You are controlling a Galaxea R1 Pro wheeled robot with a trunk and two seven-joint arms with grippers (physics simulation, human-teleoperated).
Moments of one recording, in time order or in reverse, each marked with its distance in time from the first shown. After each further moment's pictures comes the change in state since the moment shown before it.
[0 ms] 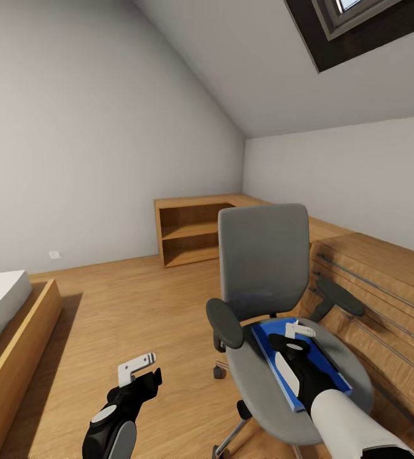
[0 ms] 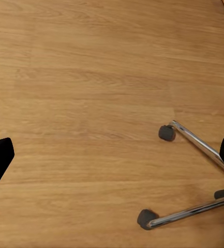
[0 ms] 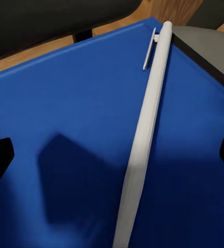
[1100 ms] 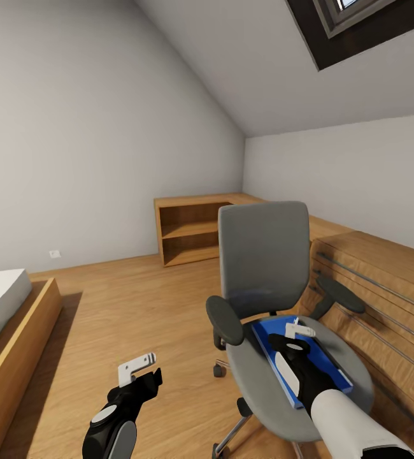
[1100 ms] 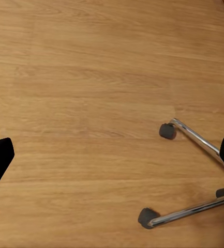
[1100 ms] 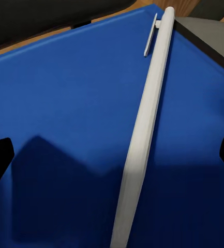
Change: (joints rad) left arm 0.000 0.000 -0.001 0.000 0.000 0.001 -0.001; right arm 0.000 0.000 0.000 0.000 0.000 0.001 0.000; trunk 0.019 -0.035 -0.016
